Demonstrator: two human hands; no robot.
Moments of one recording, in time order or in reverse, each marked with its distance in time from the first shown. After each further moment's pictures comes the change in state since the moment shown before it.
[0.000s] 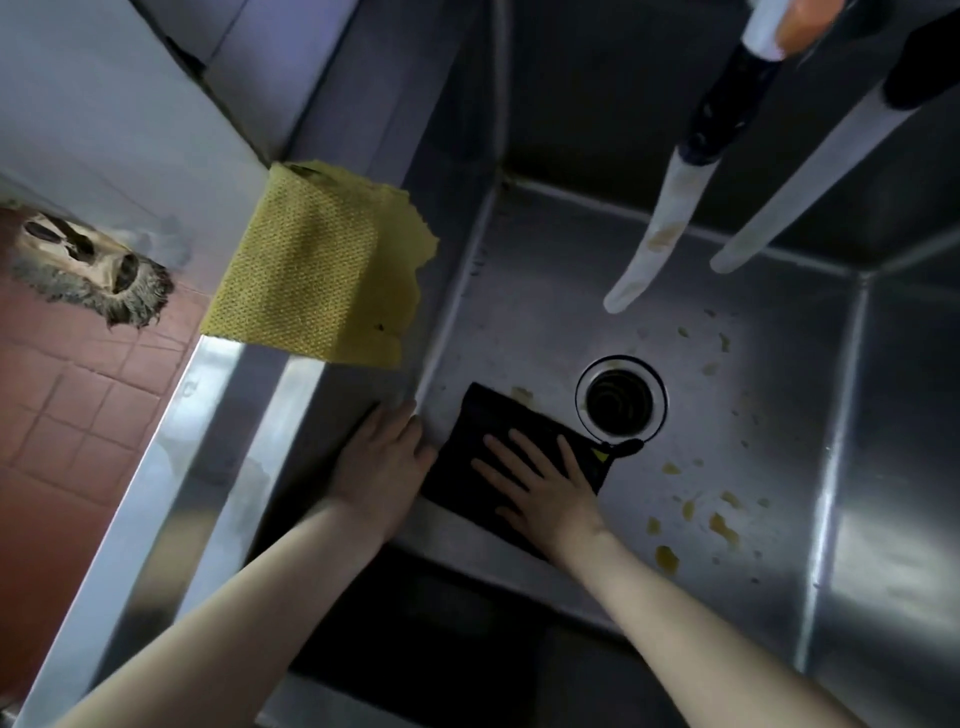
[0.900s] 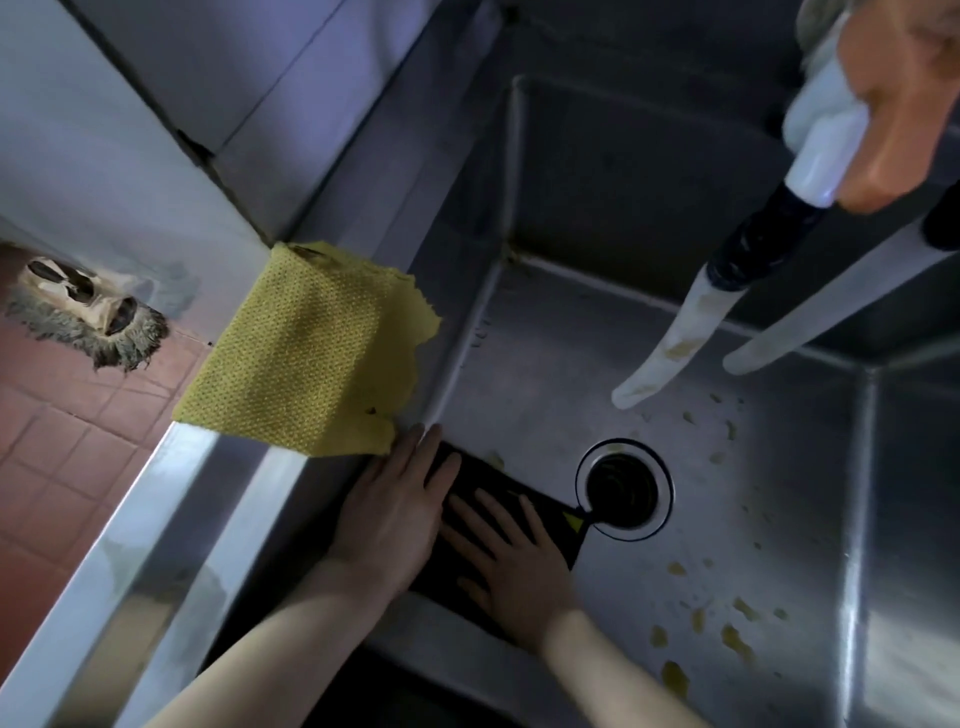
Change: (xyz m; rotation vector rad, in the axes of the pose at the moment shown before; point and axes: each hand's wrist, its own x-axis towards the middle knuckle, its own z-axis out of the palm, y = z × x) left_hand 0.040 -0.004 -0.004 -0.351 0.345 -0.124; right_hand 0.038 -0.004 -0.002 0.023 0.185 -0.098
